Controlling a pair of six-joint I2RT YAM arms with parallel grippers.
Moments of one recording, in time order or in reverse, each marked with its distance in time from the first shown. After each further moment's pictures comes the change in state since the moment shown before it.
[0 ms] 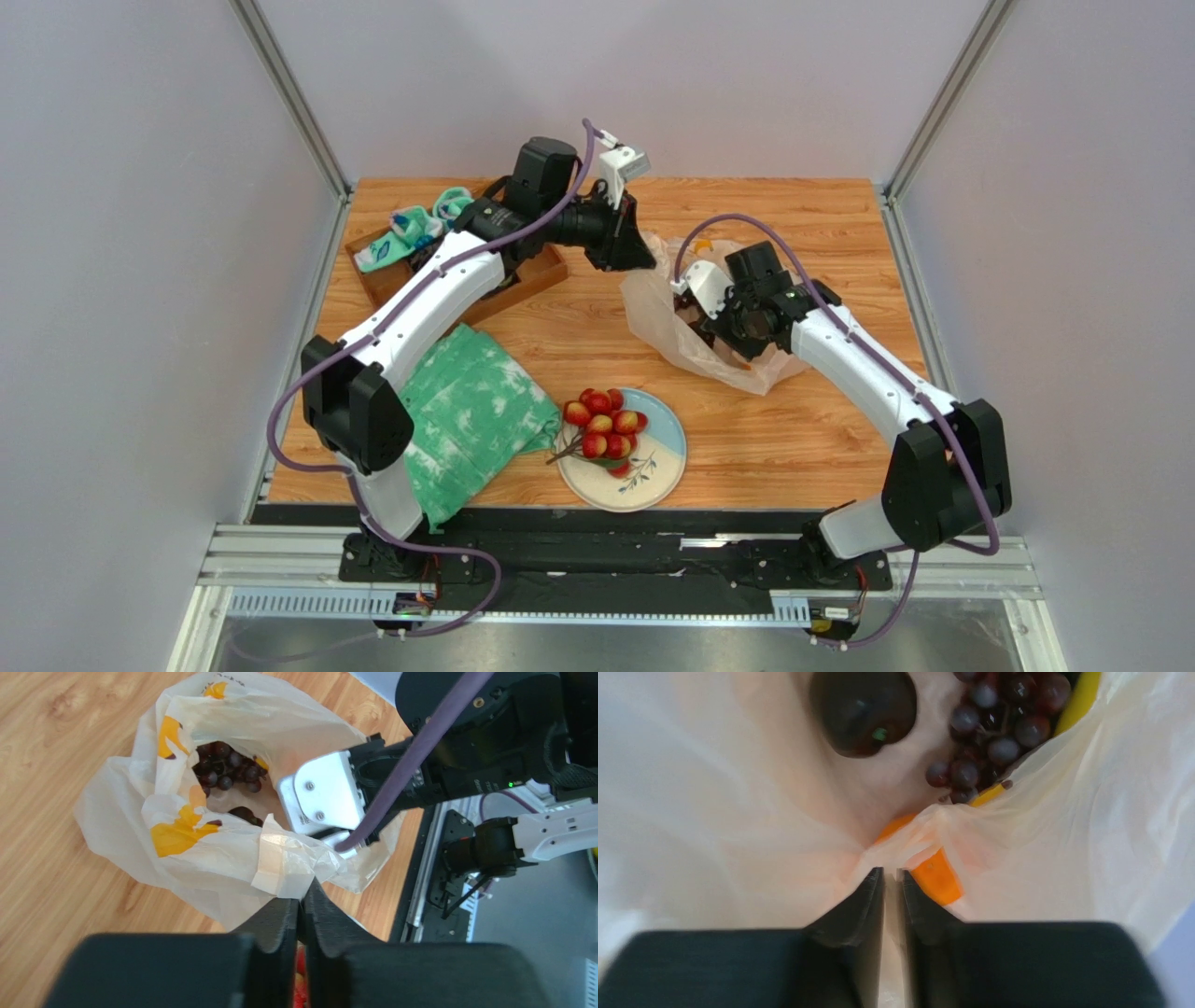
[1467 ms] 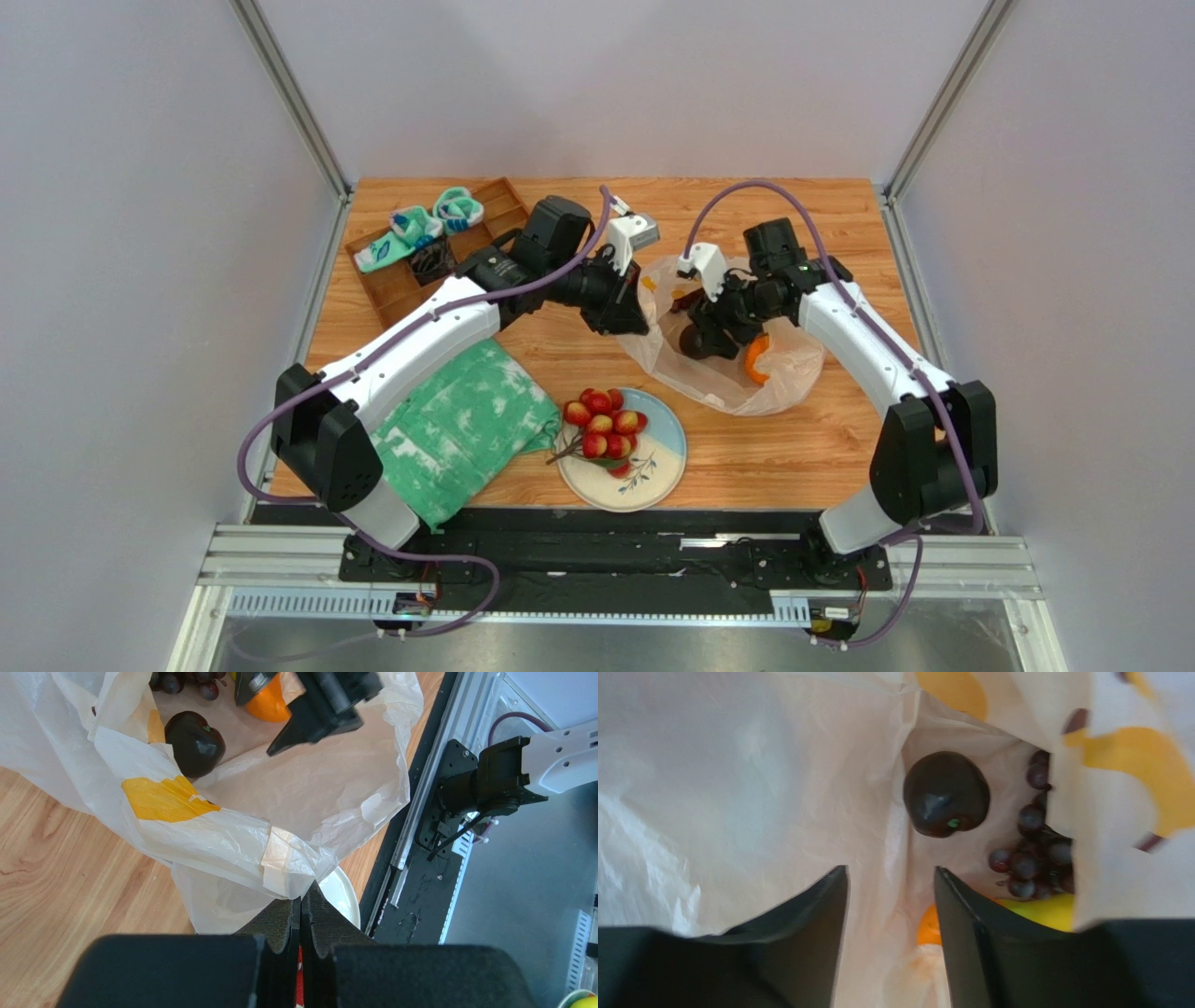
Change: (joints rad) left arm -0.116 -0.172 -0.284 -0.037 -0.104 0.013; right arm -0.115 0.072 0.119 -0.066 -0.449 -0.080
